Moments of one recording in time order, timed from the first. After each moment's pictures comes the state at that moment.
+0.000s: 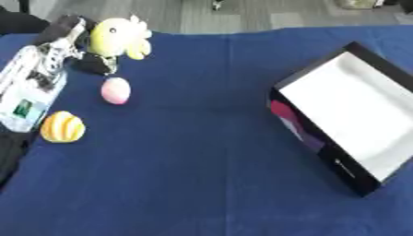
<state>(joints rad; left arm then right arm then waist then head) -0.73 0.50 -0.26 -1.50 -0.65 0.55 -0.29 -0.73 -0.64 0.03 -1.46 -0.29 -0.16 0.51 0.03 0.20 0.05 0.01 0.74</state>
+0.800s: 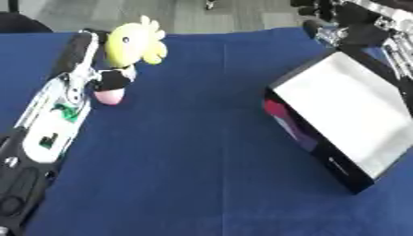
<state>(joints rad) -0.67 0.35 -0.27 -1.53 -0.63 0.48 -0.05 -0.86 -0.52 0.14 -1.29 -0.09 -0.24 0.60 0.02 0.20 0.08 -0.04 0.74</state>
